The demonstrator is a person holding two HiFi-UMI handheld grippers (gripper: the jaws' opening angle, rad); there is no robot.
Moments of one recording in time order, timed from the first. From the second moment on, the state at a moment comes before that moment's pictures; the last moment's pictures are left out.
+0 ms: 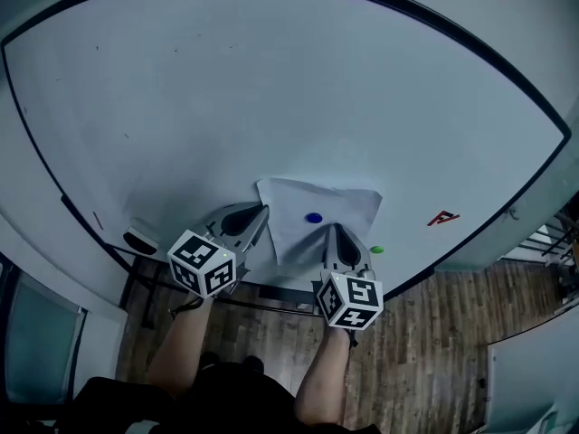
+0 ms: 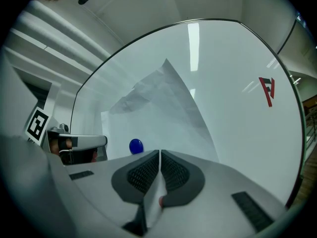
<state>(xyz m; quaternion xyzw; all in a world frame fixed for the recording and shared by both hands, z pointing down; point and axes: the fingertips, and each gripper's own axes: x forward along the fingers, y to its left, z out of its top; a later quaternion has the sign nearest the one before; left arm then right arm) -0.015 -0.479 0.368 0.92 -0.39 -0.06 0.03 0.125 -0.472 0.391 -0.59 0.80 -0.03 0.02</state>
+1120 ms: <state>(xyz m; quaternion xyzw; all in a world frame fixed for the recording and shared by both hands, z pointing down) -0.013 -0.479 0.358 0.94 -0.33 -0.08 0.02 0.092 -0.467 0.376 -0.63 0.77 0.01 -0.01</state>
